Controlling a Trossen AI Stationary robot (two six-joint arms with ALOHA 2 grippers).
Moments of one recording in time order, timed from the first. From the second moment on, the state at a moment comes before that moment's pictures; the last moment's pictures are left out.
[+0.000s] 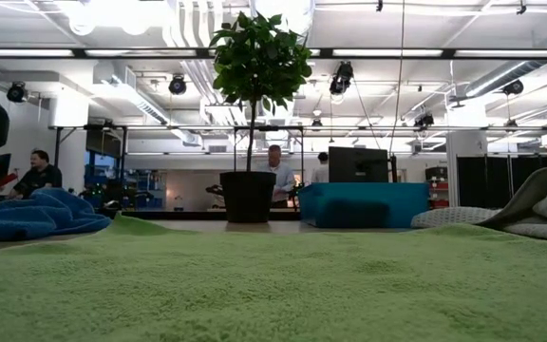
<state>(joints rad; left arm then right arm) -0.83 1.98 1.11 -0.39 -0.05 -0.57 1.02 1.75 0.85 0.21 0.37 1.11</state>
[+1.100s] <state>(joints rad) -0.83 1.80 1.07 -0.42 -0.16 -0.61 1.01 1.99 1.32 -0.59 0.32 0.86</state>
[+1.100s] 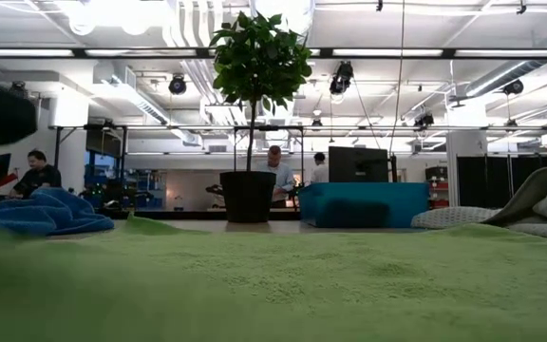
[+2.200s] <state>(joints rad) -0.71 1.42 0.87 -0.43 -0.37 -0.60 0.86 1.48 0.91 -0.56 0.31 0.93</state>
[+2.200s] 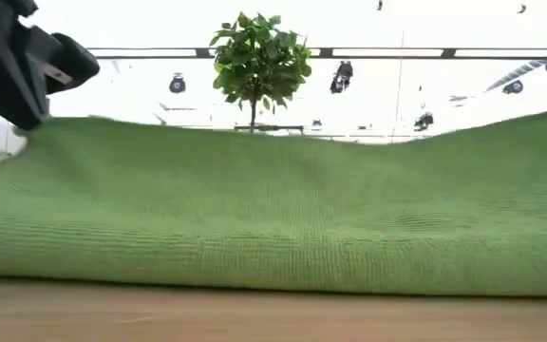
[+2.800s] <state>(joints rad) -0.56 1.42 0.86 -0.48 -0.43 -0.47 0.71 1.45 0.82 -0.56 0.26 0.86</state>
